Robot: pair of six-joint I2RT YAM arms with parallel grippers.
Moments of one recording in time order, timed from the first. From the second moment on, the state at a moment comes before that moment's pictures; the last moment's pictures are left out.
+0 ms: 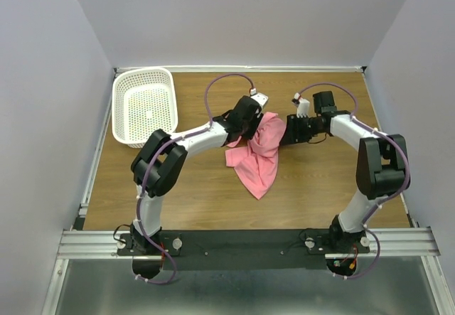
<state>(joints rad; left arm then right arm) -0.74 1.96 1.40 -0.12 -0.16 -0.10 0.12 1.73 1.09 -0.43 -0.62 -0.05</state>
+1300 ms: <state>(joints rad) -0.83 1.18 0.96 0.23 0.14 -0.14 0.12 1.12 1.64 -0.62 -0.27 -0.29</state>
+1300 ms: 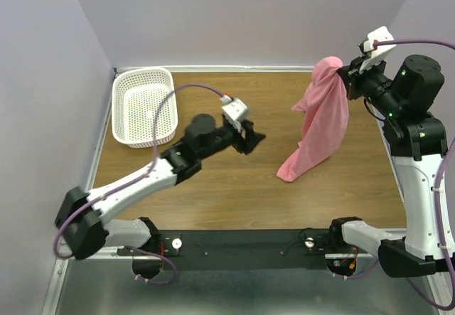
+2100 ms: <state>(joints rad) -0.90 1.59 0.99 0.55 0.25 0.25 0.12 1.00 1.56 -0.76 -0.33 -0.45</state>
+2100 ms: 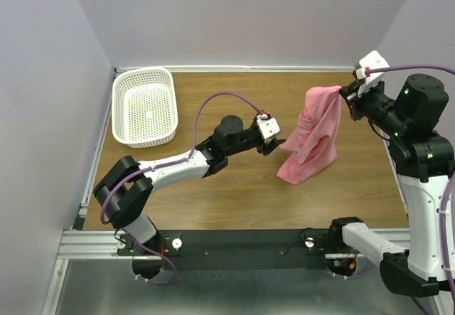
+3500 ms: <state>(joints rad) -0.79 1.85 1.38 0.42 0.76 0.10 0.12 0.96 1.47 -0.78 -0.38 -0.44</state>
